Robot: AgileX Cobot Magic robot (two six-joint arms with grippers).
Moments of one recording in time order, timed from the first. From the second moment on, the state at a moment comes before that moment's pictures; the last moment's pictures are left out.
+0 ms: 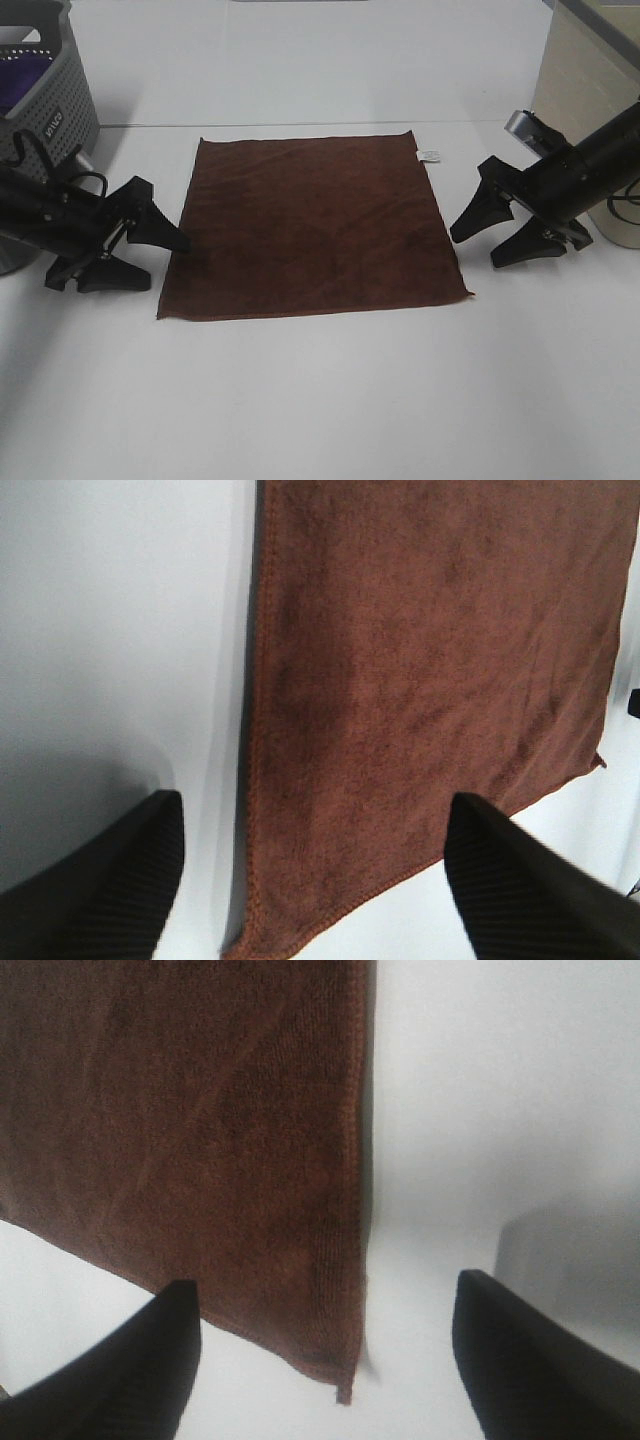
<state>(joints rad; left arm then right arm) 0.01 2.11 -1.05 -1.27 0.74 0.80 -0.08 2.14 -1.27 0.79 0.91 -0.64</state>
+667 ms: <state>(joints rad) -0.12 2.21 -1.17 -1.31 0.75 0.75 0.01 2.26 -1.33 0.93 0.93 -0.64</state>
